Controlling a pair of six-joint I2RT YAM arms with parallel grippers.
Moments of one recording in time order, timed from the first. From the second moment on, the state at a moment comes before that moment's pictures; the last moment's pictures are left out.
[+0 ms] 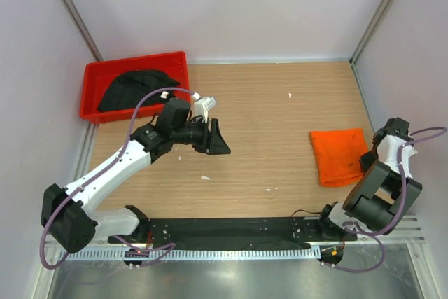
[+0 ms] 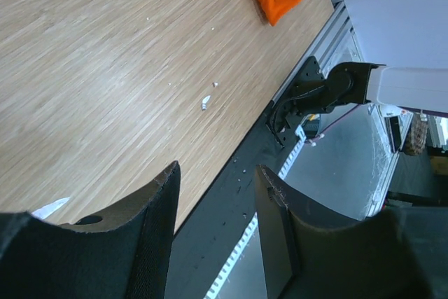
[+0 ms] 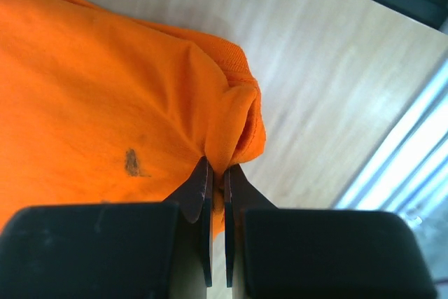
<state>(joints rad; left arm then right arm) -0.64 1.22 1.01 -0.39 0.55 -0.50 -0.65 1.35 0.85 -0.77 0.23 0.52</state>
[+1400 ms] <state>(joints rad) -0.59 1.19 0.96 -0.30 0.67 -0.55 -0.72 1.29 1.07 -1.12 0.44 0.55</state>
